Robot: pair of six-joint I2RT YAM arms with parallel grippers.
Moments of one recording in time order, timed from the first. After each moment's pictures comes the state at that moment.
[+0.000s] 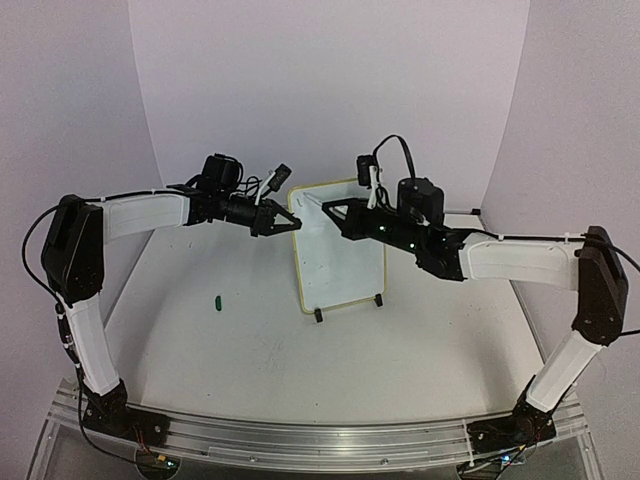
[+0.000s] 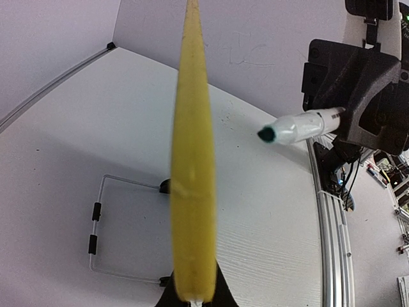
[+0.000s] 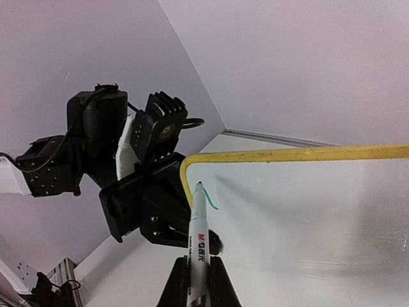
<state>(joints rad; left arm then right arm) -0.50 1.88 1.48 -0.14 0.92 0.11 0.77 1.67 1.17 0.42 -0.15 0.43</state>
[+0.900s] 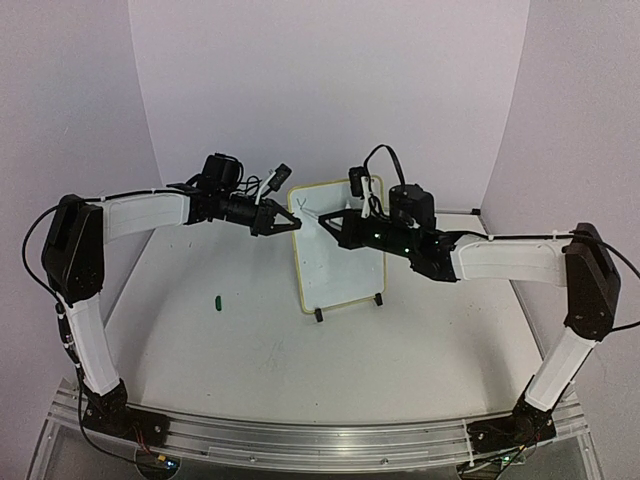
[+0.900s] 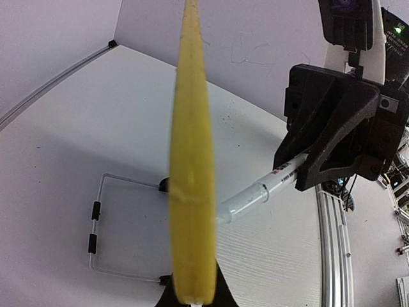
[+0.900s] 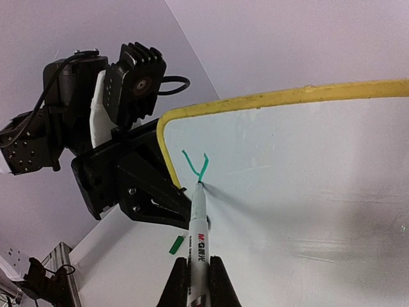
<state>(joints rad) -0.50 1.88 1.49 -0.16 0.92 0.11 0.76 1.72 1.17 0.38 -0.19 0.43</state>
